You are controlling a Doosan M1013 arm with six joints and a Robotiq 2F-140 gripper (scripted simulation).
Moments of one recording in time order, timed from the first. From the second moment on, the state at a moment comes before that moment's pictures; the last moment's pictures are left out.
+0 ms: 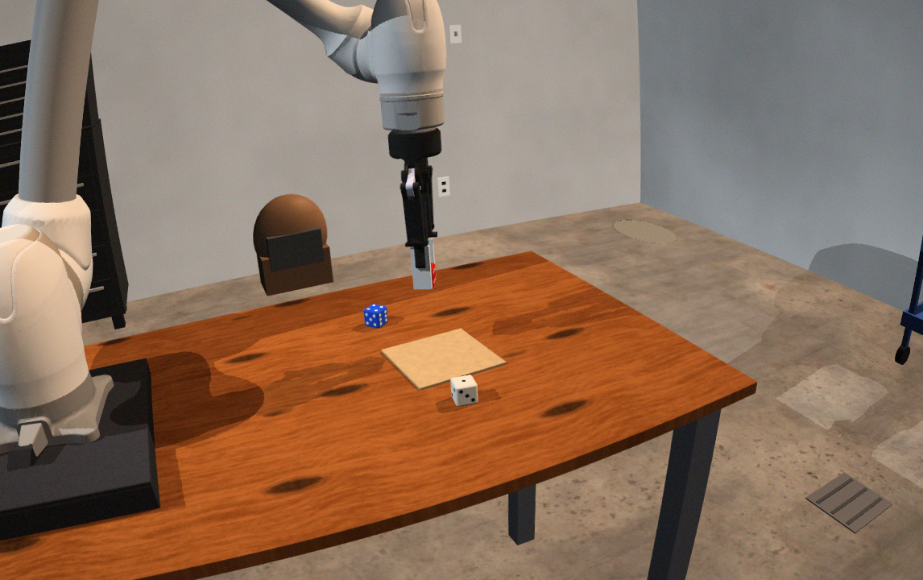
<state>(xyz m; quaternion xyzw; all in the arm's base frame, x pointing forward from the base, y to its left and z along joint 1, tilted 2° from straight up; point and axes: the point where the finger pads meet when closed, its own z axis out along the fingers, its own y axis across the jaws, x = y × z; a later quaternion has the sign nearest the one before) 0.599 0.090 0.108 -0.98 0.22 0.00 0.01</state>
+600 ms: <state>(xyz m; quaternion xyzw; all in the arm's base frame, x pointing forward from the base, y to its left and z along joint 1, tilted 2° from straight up) 0.604 0.044 0.109 -1.00 -0.03 -0.01 0.01</state>
